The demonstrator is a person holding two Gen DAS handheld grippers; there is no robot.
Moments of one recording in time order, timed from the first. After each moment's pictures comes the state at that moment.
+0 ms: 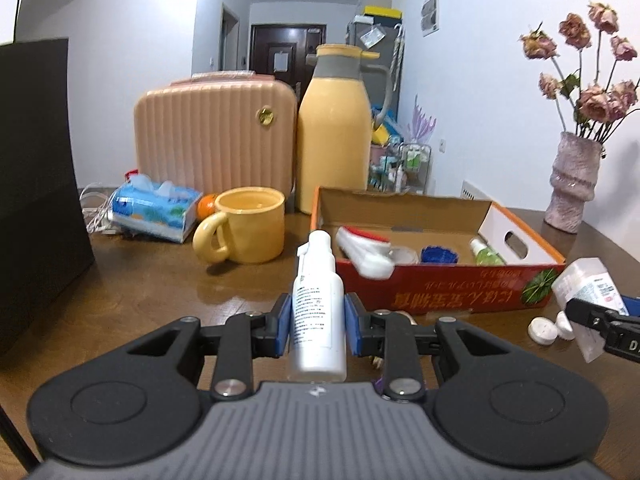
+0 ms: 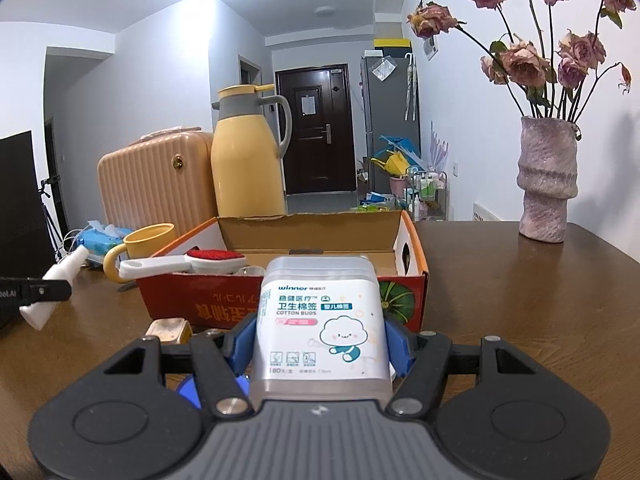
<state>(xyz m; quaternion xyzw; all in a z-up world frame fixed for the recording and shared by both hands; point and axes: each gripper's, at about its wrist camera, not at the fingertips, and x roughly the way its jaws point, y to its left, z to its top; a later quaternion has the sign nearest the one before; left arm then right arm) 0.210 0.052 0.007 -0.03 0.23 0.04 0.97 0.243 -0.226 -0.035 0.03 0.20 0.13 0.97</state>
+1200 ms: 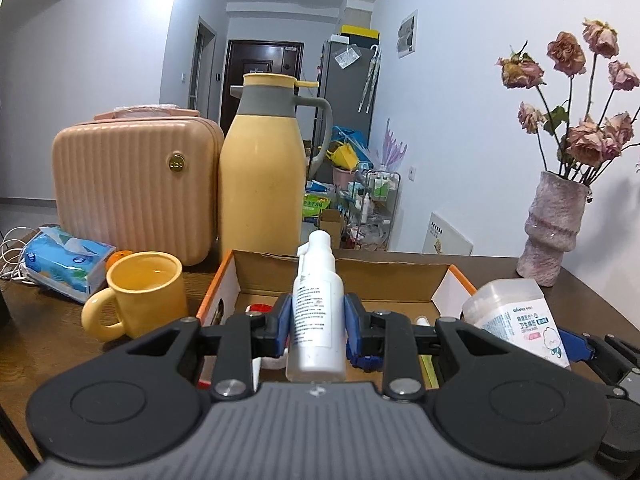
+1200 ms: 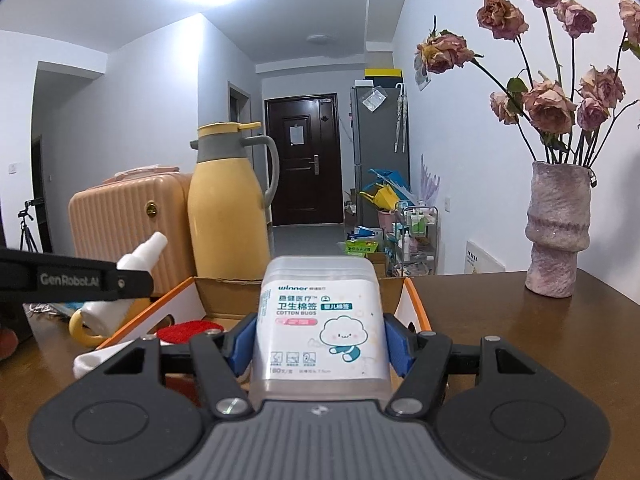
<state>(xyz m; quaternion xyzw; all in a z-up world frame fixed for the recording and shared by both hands) 0.321 -0.016 0.039 -0.05 0.20 0.00 0.98 0.322 -0.203 -0.006 0.02 0.16 0.11 0.98</state>
